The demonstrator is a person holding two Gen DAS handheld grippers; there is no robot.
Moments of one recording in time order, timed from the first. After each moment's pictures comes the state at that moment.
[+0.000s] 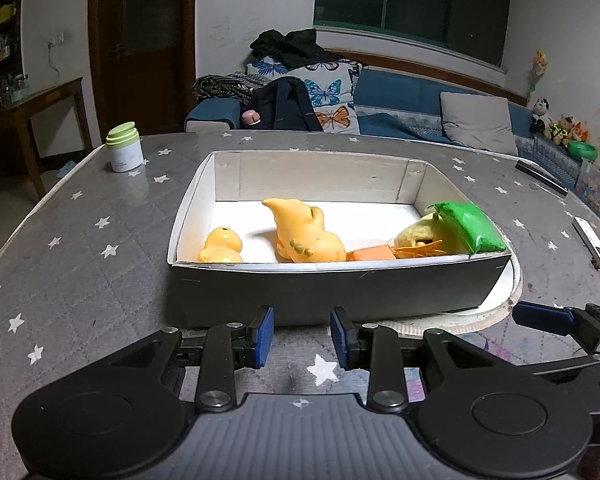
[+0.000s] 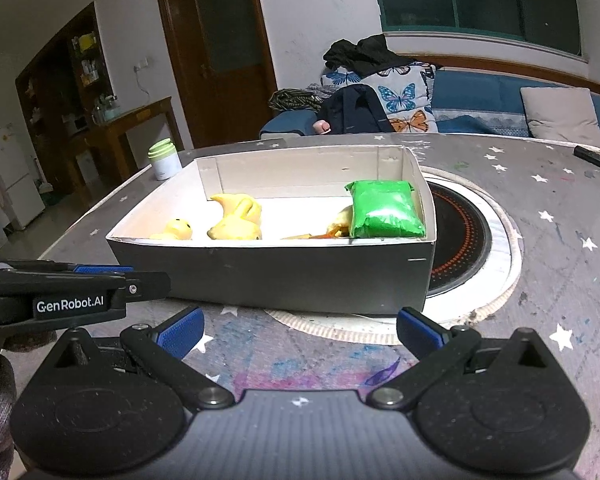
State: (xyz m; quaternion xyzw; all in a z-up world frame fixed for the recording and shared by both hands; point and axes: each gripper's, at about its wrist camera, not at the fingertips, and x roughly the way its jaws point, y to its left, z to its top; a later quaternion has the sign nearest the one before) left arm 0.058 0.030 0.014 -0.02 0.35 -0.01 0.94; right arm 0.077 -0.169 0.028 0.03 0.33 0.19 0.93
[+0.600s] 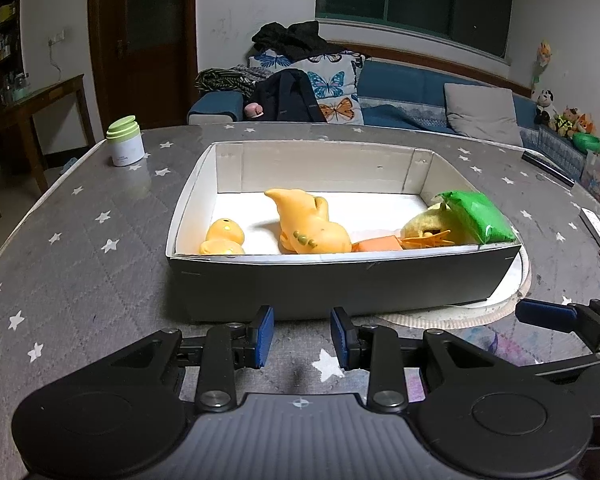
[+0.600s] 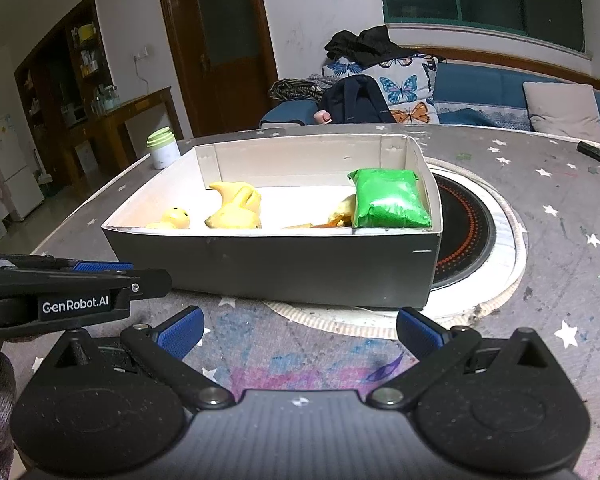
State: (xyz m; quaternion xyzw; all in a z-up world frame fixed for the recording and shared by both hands) left arm 0.062 0.029 0.008 -0.01 0.36 0.00 0.93; right arm 0.082 -0.167 0.023 0.02 0.34 0.19 0.92
